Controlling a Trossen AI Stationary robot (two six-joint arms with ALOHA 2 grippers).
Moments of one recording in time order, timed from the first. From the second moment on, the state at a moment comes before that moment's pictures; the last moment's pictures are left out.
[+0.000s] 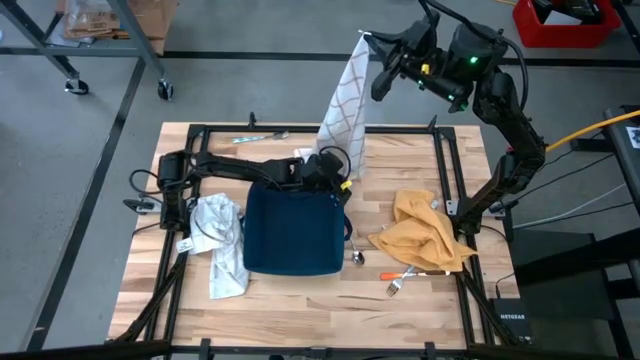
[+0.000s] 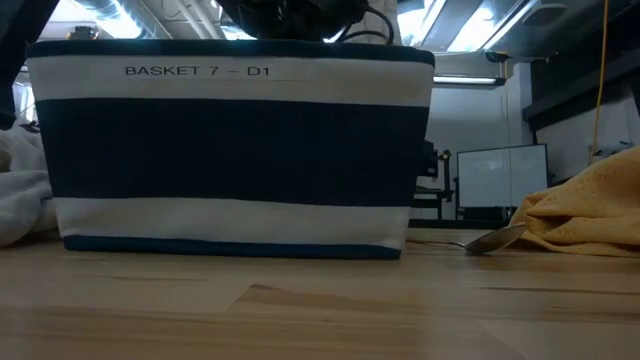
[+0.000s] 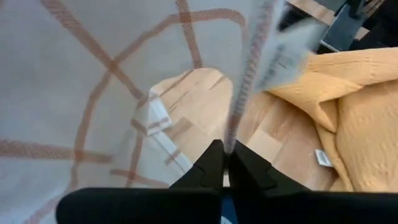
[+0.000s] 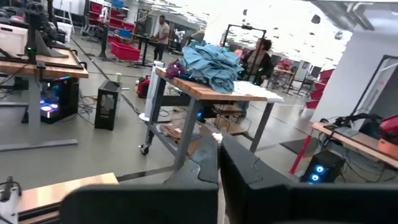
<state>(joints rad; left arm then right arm) 0.13 1.88 1.40 -0.15 -0.30 -0.46 -0.31 1.61 2.36 -0.66 0.32 -0.27</state>
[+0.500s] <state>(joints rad) 0.13 1.54 1.43 -0.14 -0.48 -0.30 -0.31 1.59 2.36 -0.52 0.64 -0.58</state>
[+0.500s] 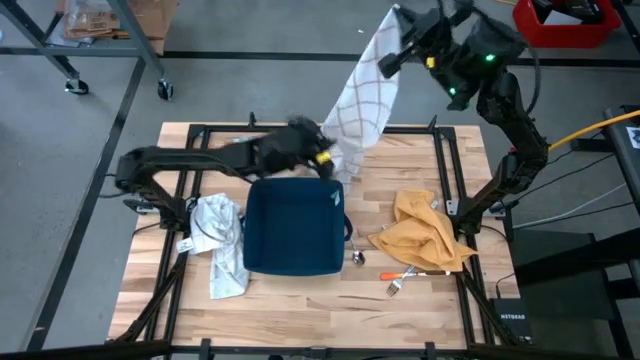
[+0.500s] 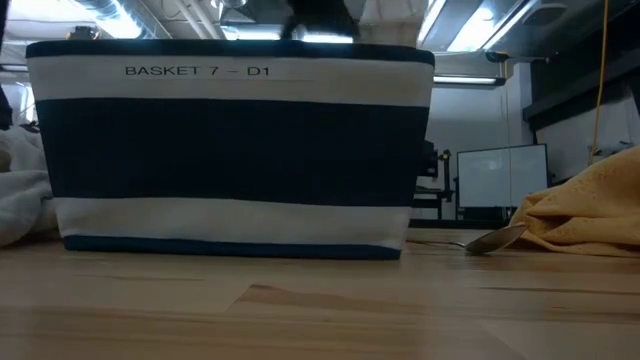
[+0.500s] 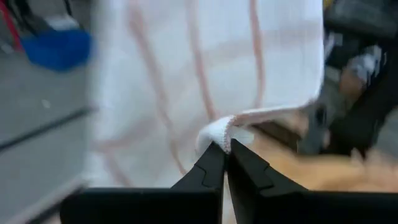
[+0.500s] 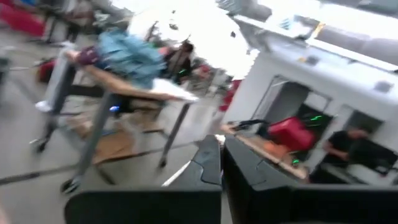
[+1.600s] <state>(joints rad) 0.40 1.41 1.95 -0.01 -0.37 -0.10 -0.26 1.52 2.36 0.05 0.65 -0.82</state>
